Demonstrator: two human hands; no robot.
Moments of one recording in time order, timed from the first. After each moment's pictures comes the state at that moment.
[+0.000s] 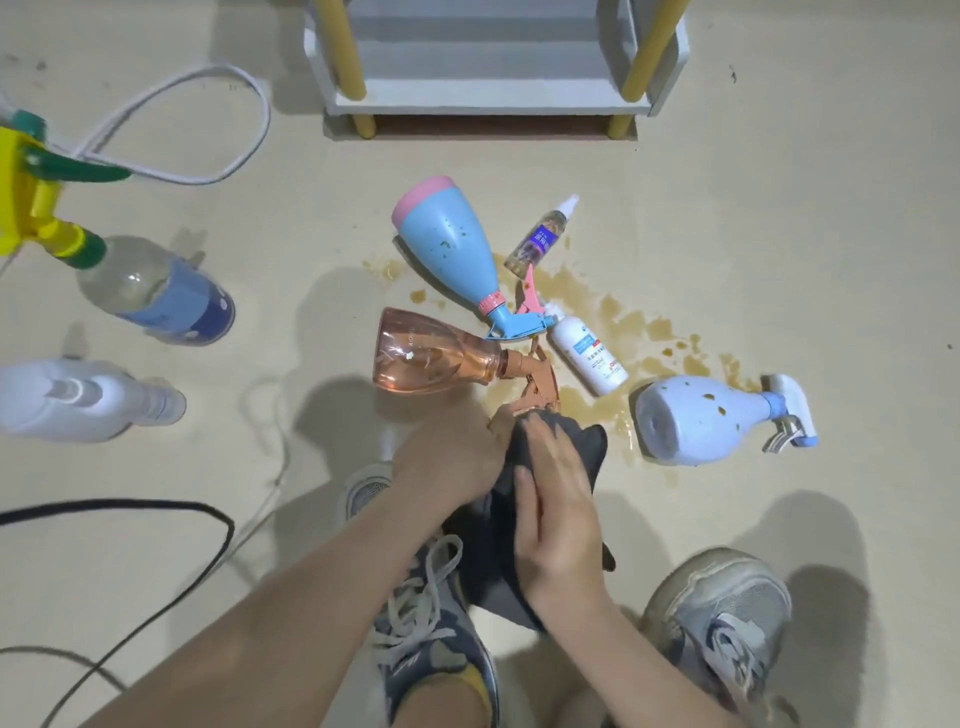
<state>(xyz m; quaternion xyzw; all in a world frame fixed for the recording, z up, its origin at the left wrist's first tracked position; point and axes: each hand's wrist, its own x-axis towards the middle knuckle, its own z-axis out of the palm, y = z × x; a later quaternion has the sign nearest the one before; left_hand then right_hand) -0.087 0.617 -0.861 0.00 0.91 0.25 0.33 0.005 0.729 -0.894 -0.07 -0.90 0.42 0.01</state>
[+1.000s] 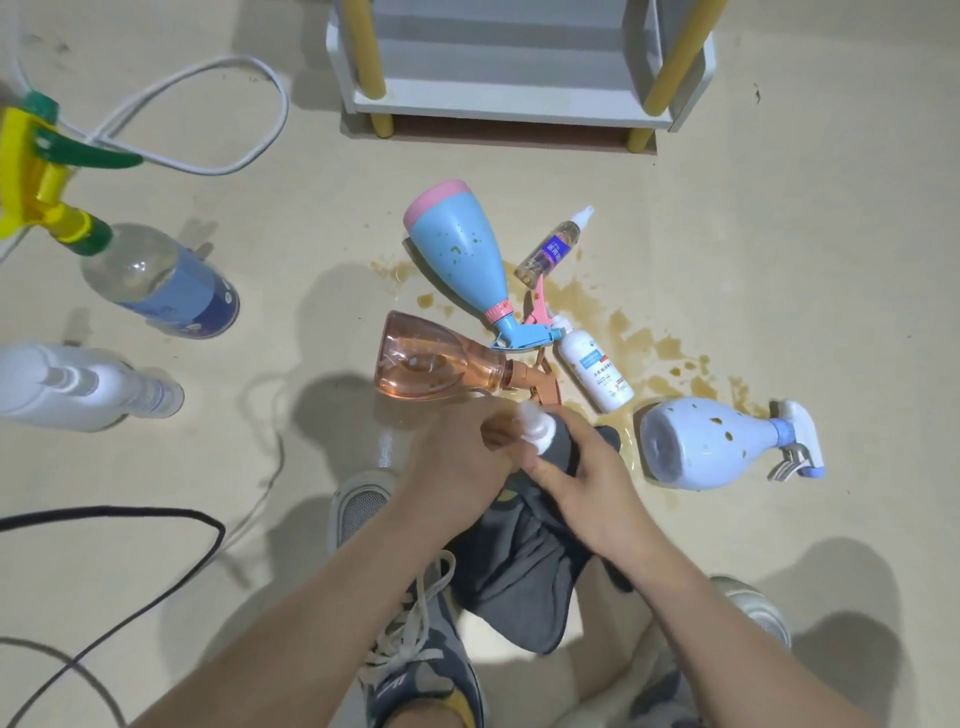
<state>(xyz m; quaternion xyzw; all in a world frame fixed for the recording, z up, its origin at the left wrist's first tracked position) -0.079 0.618 -0.857 -0.06 0.82 0.52 0.23 -0.053 0.776 -0.883 -0.06 -0.84 0.51 -0.17</state>
